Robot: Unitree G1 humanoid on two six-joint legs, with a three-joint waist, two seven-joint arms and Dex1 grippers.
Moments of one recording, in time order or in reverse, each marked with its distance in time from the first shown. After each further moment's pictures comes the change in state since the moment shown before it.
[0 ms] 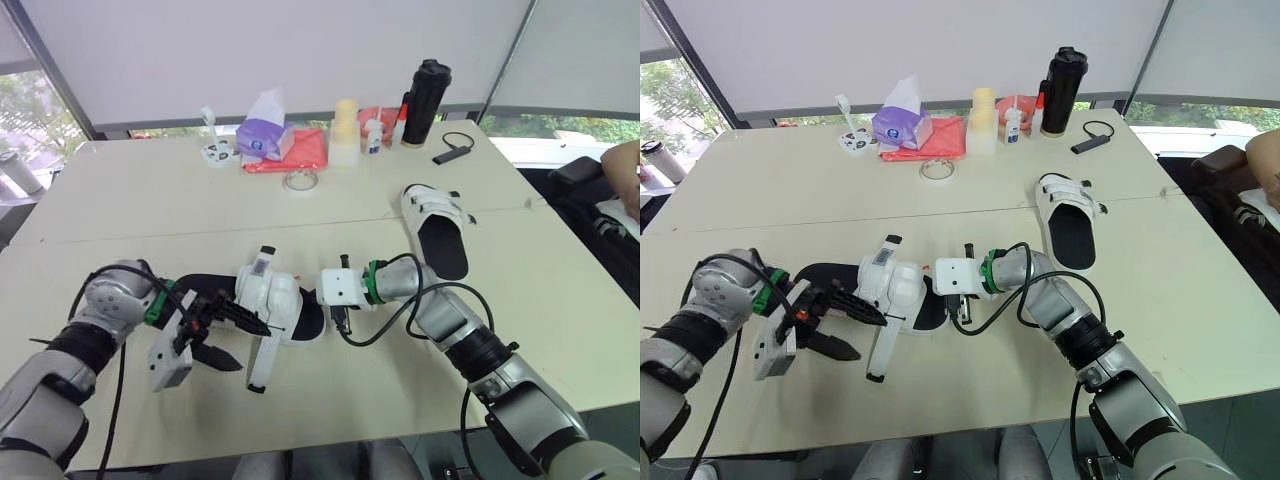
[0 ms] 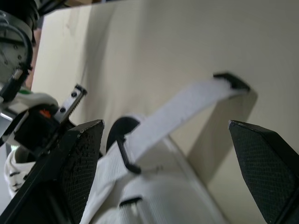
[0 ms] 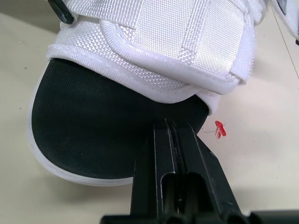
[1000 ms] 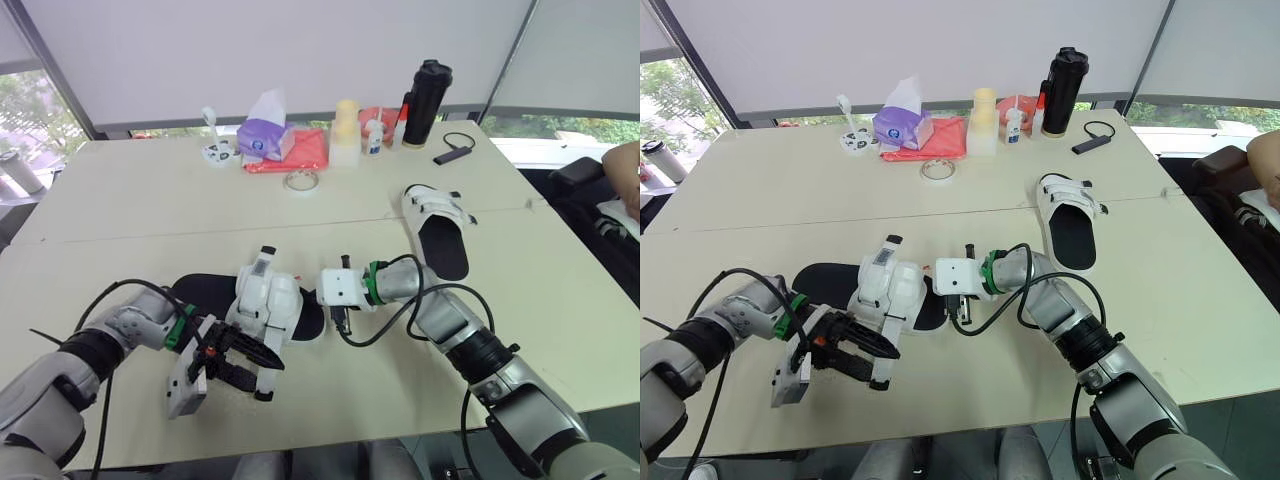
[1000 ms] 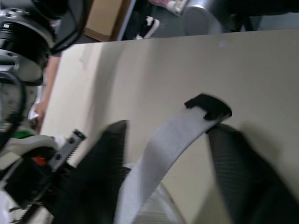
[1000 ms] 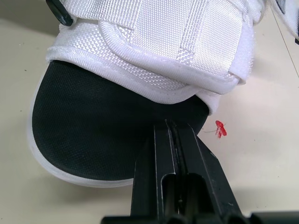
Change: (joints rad) left arm -0.013 0.011 -0.216 -0.024 0.298 -0.077 0.550; right arm 0.010 -0.002 -0.001 -0.019 0.000 0.024 -0.006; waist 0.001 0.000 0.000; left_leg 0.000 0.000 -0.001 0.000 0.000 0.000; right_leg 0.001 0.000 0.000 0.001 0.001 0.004
